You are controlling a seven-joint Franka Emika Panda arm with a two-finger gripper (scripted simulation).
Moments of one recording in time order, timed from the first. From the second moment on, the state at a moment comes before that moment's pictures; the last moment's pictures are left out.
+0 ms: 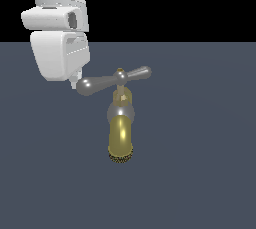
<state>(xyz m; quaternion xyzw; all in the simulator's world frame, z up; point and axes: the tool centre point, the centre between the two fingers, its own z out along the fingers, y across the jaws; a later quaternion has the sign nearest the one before) -0.098 0.126 0.197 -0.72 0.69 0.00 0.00</state>
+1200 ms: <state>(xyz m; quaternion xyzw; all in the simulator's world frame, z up) -0.159 0.079 0.197 -0.73 0.68 0.00 0.00</state>
